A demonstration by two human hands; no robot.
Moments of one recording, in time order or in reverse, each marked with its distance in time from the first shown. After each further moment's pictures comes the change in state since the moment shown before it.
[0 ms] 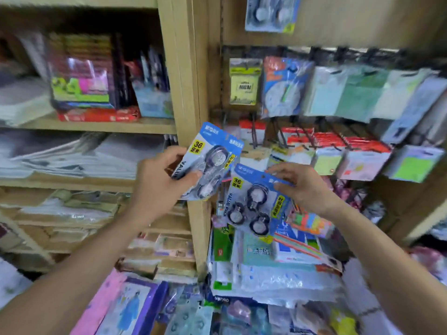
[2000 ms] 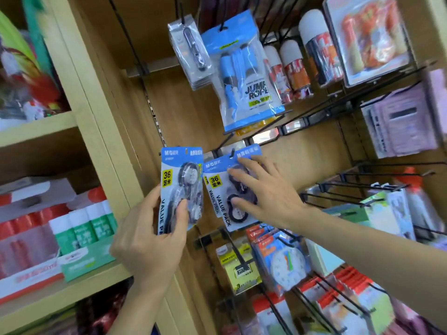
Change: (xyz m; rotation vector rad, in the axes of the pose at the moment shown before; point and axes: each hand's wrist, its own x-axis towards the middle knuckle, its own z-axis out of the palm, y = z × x) left_hand 0.315 0.093 -0.012 0.262 0.755 0.884; right_hand 0.242 -0.162 -0.133 -1.026 0.900 -0.503
